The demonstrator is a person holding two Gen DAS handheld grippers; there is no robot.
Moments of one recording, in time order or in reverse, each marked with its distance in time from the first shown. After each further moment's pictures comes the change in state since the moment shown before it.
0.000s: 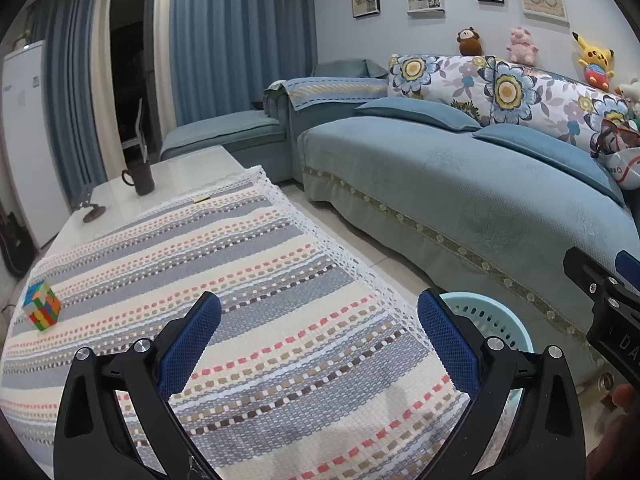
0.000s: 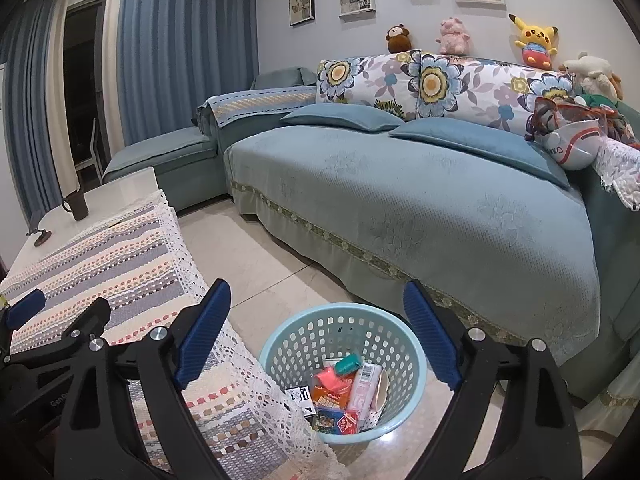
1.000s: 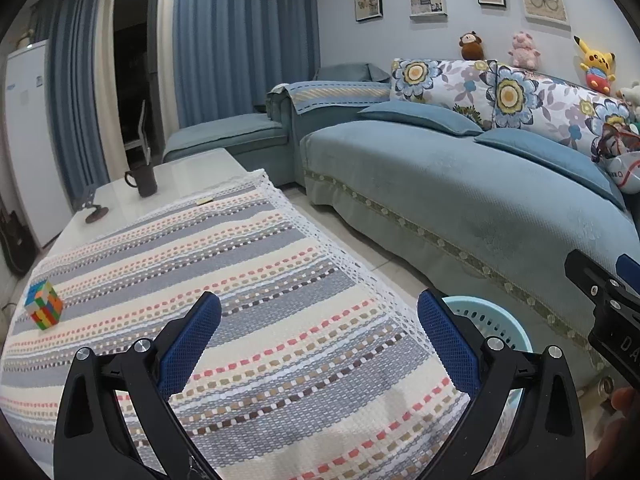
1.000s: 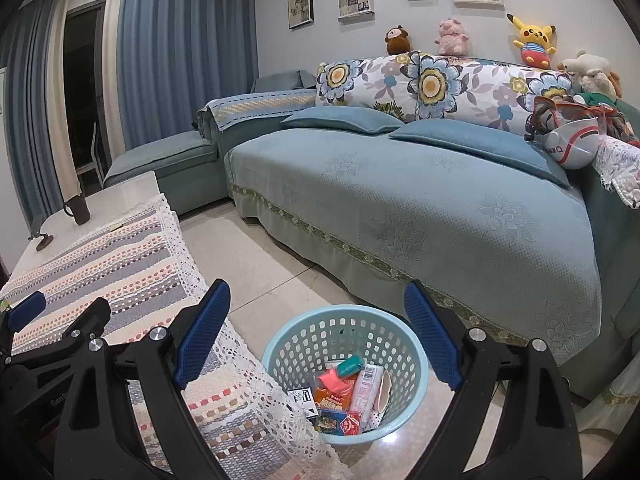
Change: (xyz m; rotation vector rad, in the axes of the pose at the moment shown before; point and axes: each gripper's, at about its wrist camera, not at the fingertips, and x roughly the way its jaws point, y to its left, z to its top) left arm -0.003 0.002 0.000 -0.013 -0.008 0.008; right arm -0.004 0.000 -0.001 0.007 -0.009 0.006
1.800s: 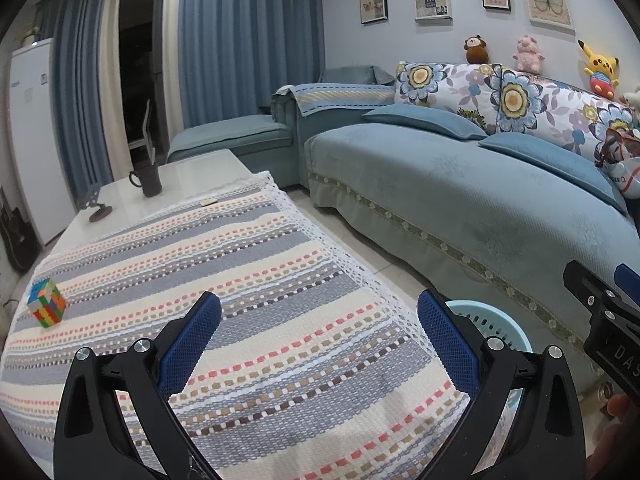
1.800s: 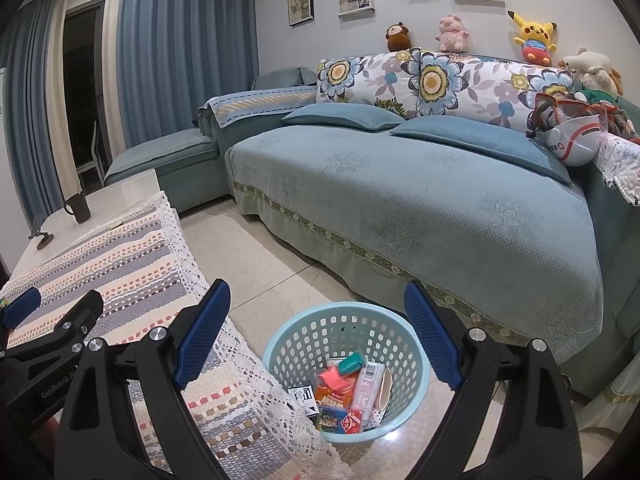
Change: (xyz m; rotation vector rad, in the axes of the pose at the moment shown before) left arm -0.001 0.004 0.001 -0.012 -0.007 0.009; right arm 0.003 0.000 -0.001 0.002 0.010 0.003
